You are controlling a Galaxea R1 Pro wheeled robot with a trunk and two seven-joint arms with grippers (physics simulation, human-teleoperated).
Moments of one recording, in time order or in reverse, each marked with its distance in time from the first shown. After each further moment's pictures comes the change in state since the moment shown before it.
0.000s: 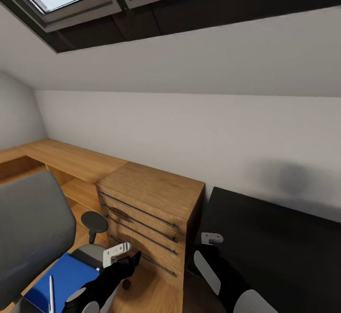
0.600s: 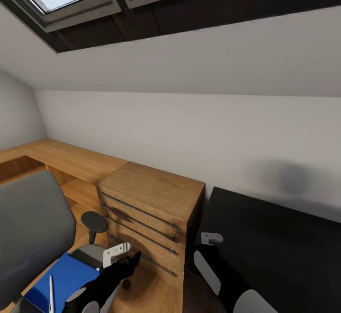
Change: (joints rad) left arm 0.000 0.000 0.000 0.000 0.000 0.000 0.000; right arm 0.000 0.000 0.001 0.000 0.001 0.001 0.001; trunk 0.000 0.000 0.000
